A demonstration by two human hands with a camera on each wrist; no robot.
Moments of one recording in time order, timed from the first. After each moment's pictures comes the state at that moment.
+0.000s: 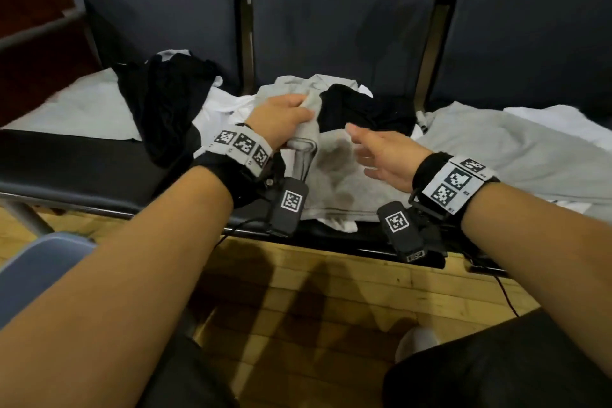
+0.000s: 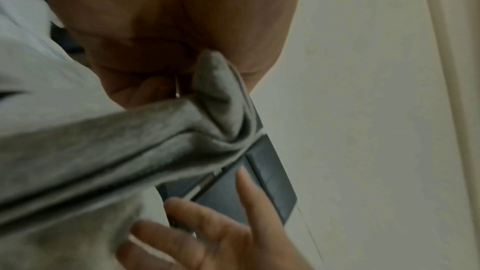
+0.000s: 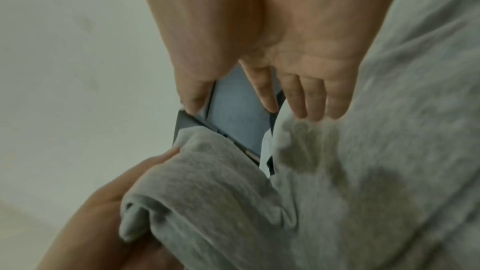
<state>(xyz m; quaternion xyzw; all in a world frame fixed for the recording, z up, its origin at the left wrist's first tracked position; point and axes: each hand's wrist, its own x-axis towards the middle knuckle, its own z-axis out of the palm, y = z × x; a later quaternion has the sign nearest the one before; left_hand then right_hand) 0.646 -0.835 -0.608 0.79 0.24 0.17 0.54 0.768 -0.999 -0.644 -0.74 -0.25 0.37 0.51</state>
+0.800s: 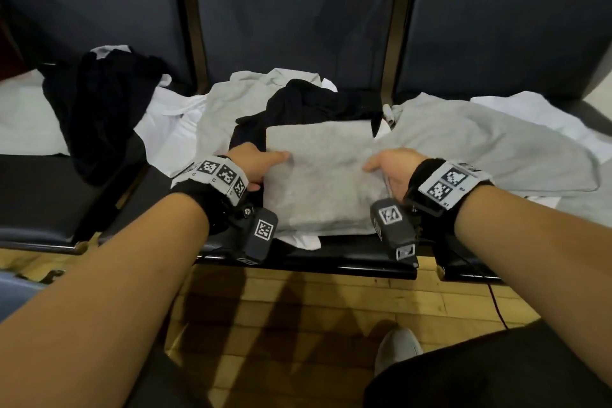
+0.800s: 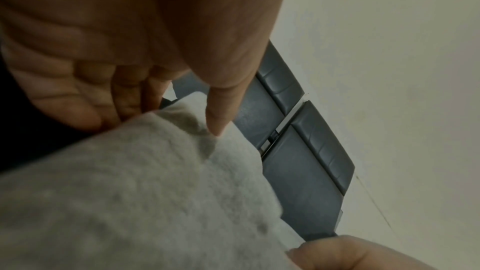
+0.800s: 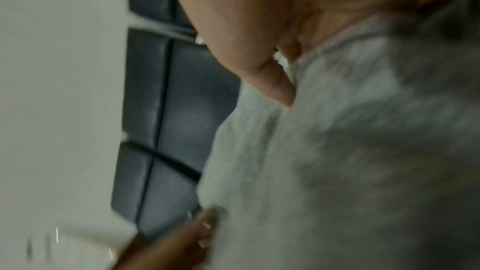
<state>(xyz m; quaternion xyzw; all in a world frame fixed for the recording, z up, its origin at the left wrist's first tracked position) 0.698 -0.819 -0.687 0.77 0.41 0.01 0.48 0.846 -1.024 -0.683 -0.79 -0.03 0.35 0.50</state>
